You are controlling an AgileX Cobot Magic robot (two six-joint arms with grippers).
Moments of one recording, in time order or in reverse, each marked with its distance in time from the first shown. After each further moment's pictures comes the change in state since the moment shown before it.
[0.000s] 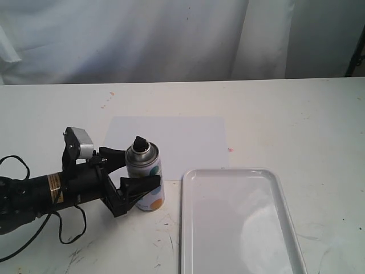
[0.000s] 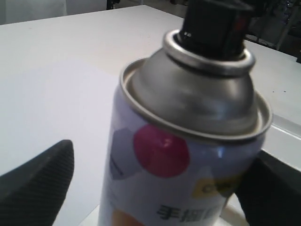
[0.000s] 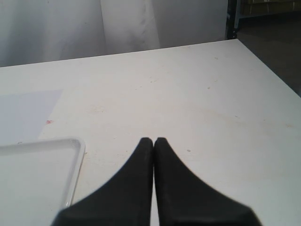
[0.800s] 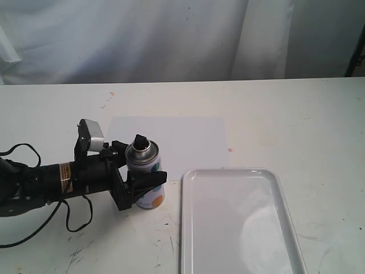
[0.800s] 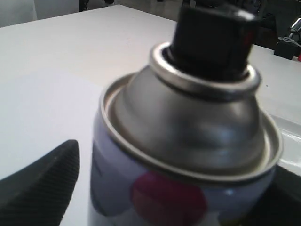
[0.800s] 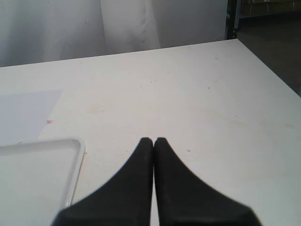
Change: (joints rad) left arm 0.000 0.048 -0.127 0.133 0.011 -0.065; right arm 0.000 0.000 0.000 0.000 0.000 0.000
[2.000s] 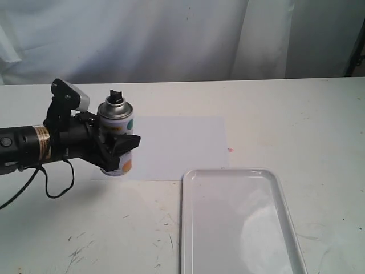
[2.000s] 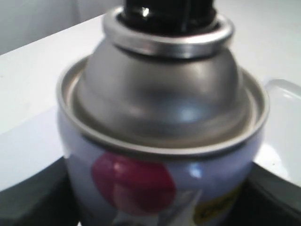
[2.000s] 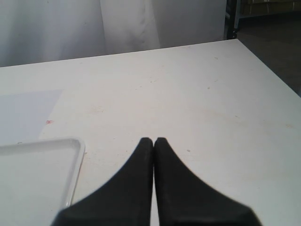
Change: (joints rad) left arm 0.000 -0.354 0.002 -0.006 0.513 -0.207; right arm 0.000 0.000 0.000 0.000 0.000 0.000
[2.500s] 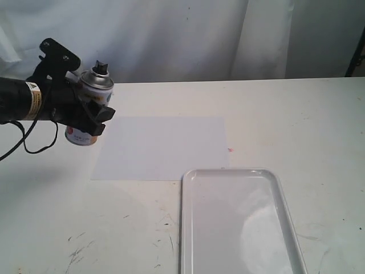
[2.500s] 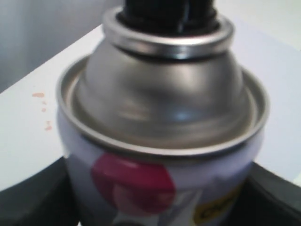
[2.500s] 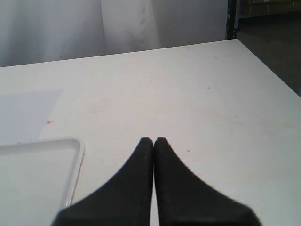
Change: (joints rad) left arm 0.000 -0.078 -0.235 0.674 0.394 -0.622; right arm 0.000 0.000 0.000 0.000 0.000 0.000
